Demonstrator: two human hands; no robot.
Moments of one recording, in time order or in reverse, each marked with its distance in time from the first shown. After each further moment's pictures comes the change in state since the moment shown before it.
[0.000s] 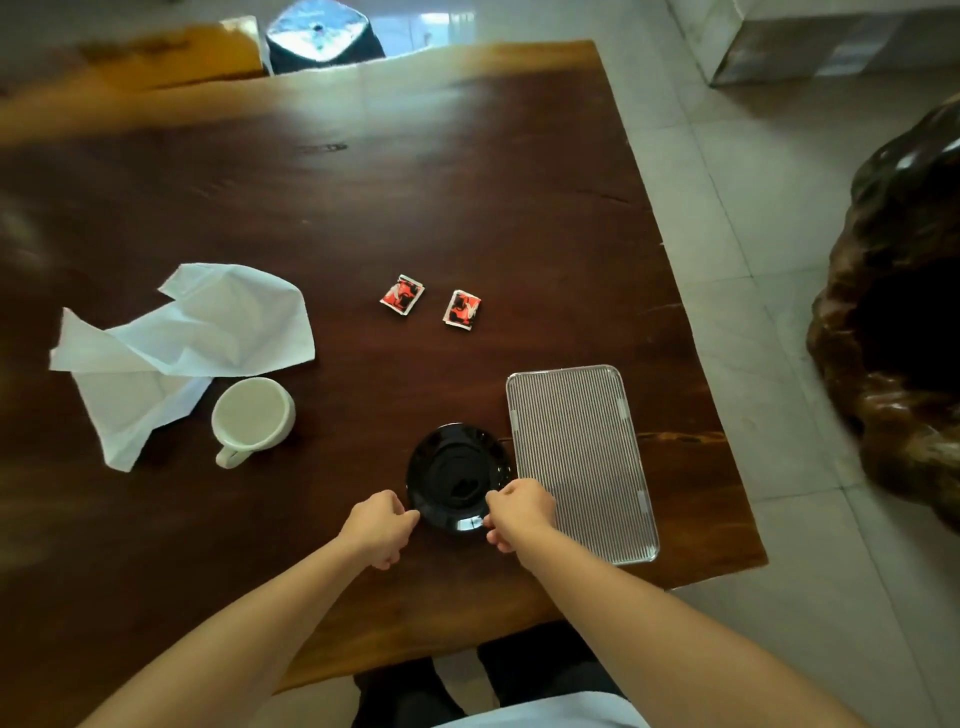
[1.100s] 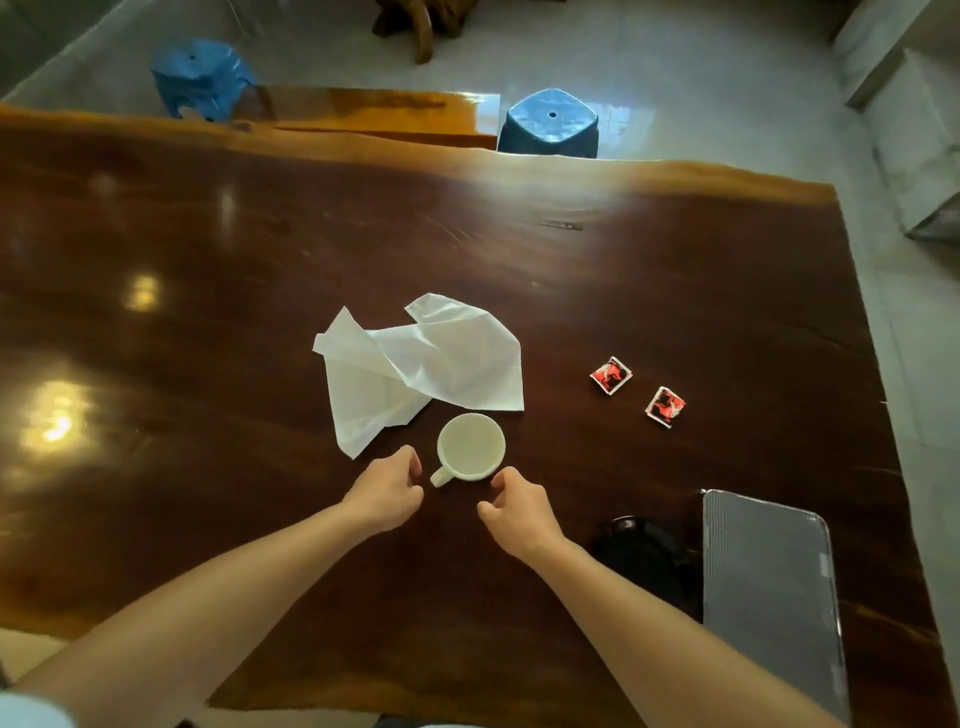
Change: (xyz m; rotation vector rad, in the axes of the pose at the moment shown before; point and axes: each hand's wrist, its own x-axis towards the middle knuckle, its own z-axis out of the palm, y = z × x) left_hand -0.003 -0.149 -0.216 0.010 0.341 0.183; right_hand -0.091 -0.146 0.186 -0.536 -0.252 -0.618
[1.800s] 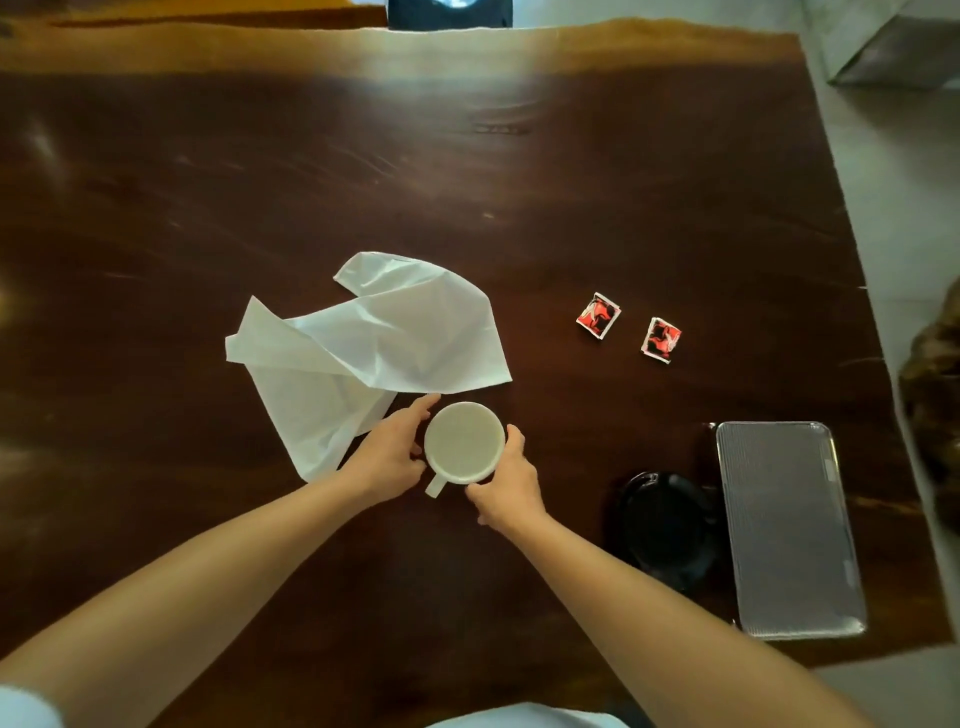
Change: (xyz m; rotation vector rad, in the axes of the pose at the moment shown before) left_hand 0.117 -0.006 -0.004 -0.010 -0.226 0.318; right_hand 0.072 -0.017 0.046 0.262 0.137 0.360
